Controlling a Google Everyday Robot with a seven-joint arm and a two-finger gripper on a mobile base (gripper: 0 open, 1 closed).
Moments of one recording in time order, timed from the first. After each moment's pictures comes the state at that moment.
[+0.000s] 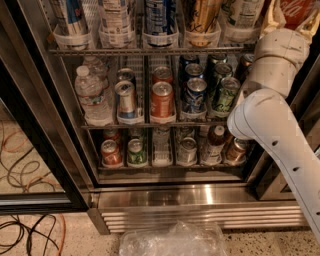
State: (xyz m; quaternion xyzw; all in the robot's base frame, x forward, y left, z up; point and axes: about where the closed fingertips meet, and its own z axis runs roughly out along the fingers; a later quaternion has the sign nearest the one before) arm 0.621 -0.315 1.080 0.17 0.46 -0.18 0.85
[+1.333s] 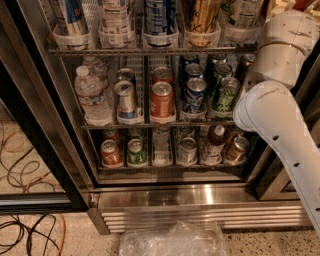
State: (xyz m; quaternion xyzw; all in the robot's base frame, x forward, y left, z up) arm 0.606 -0.304 1.130 0.16 0.40 -0.16 0.89
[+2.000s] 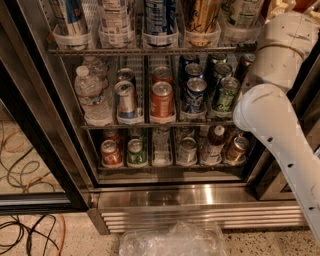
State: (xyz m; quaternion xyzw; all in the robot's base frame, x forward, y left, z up) arm 0.604 -0.304 1.129 0.16 0.38 -0.16 0.90
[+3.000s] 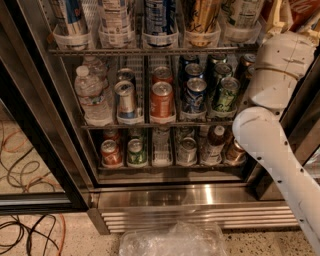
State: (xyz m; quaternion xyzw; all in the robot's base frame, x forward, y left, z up) arm 0.576 -0.298 1.114 0.14 0.31 -0.16 0.93
